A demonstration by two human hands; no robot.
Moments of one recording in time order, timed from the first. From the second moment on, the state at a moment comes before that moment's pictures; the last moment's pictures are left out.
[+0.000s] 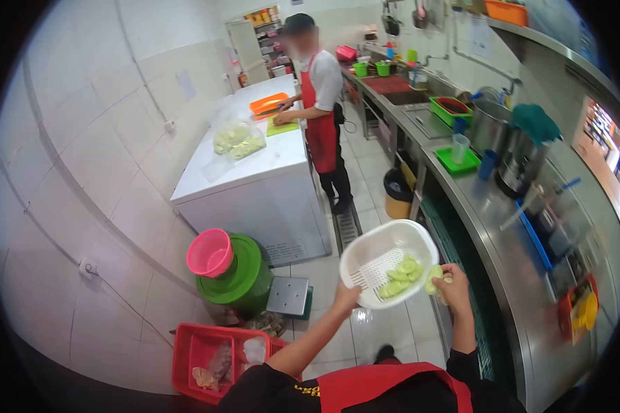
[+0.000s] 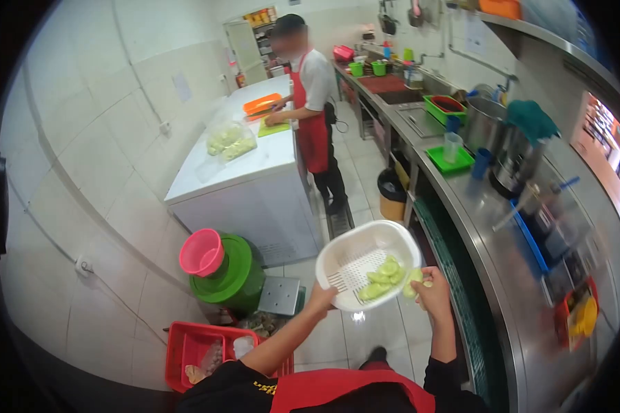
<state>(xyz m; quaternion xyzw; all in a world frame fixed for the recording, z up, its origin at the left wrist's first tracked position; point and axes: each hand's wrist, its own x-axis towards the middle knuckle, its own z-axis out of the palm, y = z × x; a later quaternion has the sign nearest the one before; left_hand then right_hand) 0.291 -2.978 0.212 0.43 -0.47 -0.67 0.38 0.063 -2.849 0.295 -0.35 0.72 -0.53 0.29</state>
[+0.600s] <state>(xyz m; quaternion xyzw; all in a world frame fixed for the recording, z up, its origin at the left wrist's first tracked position) 0.338 -3.610 0.197 0.33 -0.06 -0.58 0.74 0.051 -3.308 0.292 -0.45 0.47 -0.52 0.56</state>
